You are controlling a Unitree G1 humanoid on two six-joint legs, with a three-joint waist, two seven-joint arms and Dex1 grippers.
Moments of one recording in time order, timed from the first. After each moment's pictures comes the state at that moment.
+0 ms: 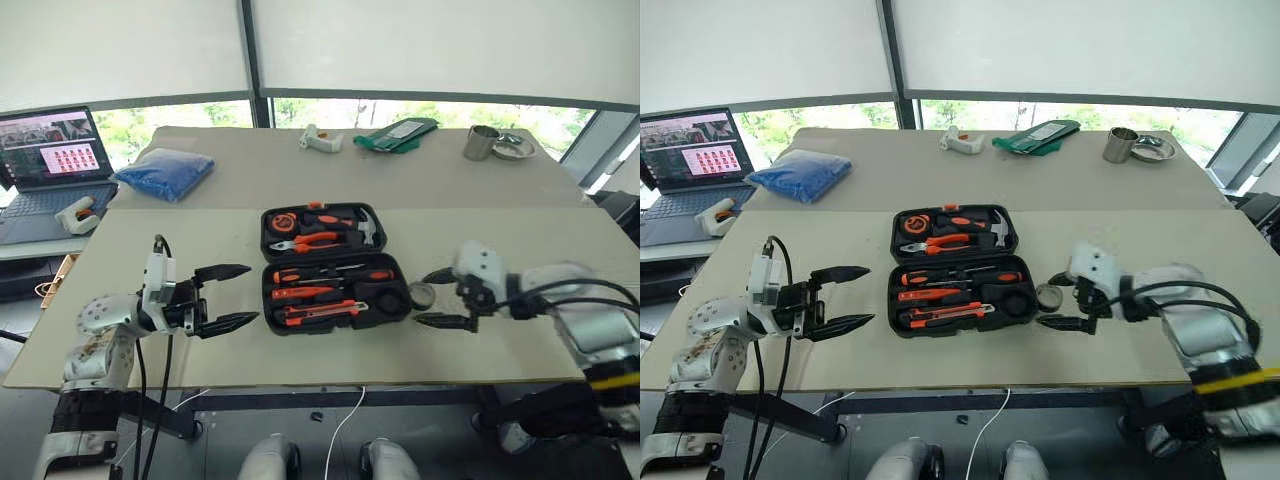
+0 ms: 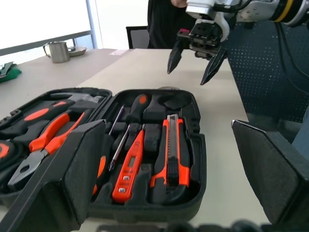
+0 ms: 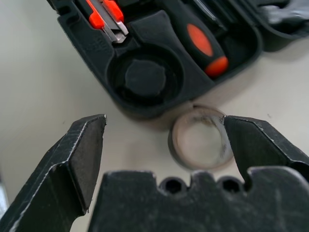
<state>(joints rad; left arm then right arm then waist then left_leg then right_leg) -0.30 0.61 0.17 0.17 -0.56 0.01 -1.44 -0.52 -0.87 0.20 0.08 0.18 0.38 1.16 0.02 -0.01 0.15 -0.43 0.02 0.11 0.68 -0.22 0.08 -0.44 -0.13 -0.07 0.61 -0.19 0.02</state>
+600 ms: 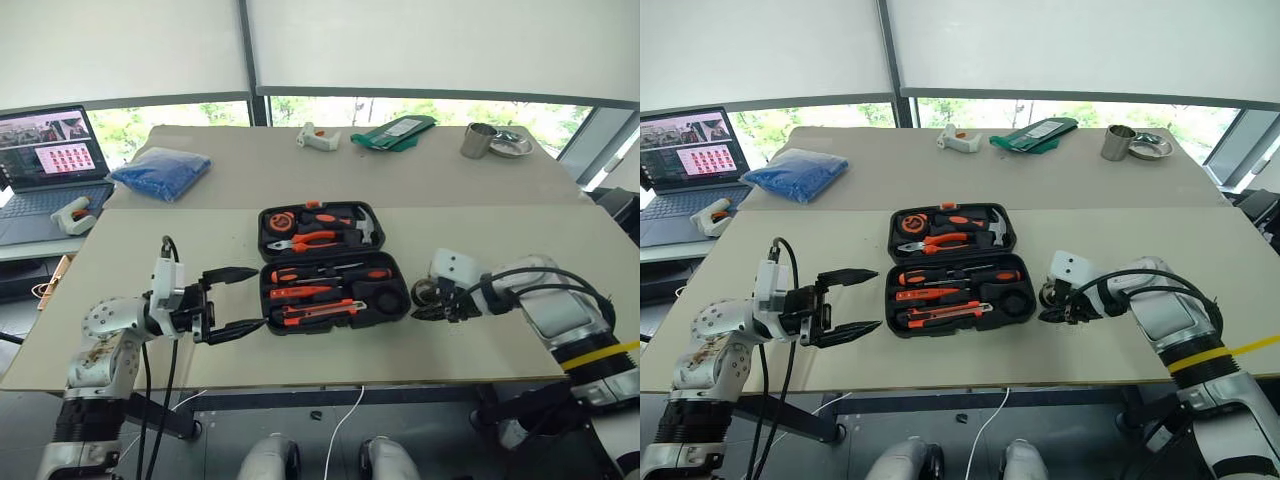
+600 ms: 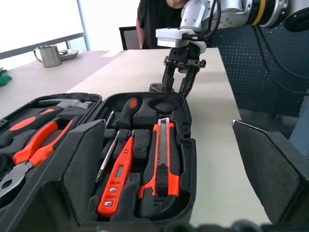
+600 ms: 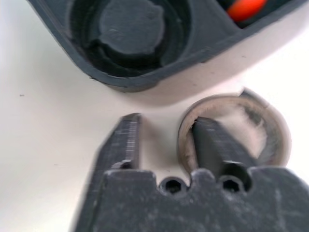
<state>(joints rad) -0.26 0.59 0.15 0.06 -0.55 0.02 -1.40 -0.62 -0.84 0.31 0.18 0.04 0.46 1.21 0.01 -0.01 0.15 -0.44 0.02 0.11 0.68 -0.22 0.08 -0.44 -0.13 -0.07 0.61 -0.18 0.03</state>
